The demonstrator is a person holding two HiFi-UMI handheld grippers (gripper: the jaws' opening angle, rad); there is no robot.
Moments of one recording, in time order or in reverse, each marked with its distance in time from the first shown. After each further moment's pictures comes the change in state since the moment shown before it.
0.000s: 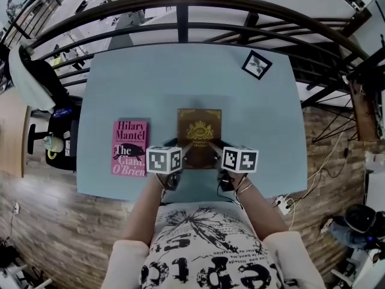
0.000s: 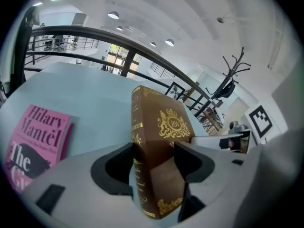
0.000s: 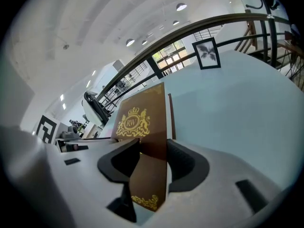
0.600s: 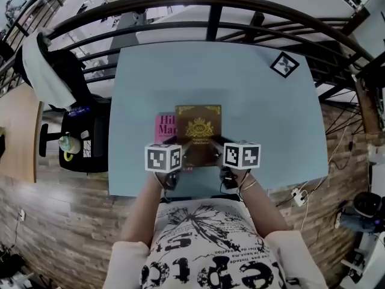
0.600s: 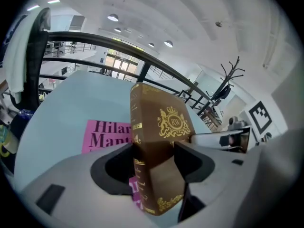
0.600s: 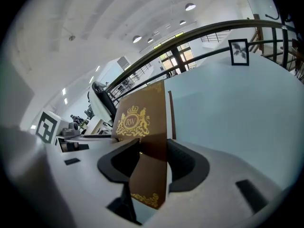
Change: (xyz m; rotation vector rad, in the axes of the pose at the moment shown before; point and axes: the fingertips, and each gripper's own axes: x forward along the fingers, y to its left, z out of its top) left arm -0.145 0.159 0.000 0.045 0.003 0.004; right arm 0.083 0.195 -0.034 -0.045 0.005 0.002
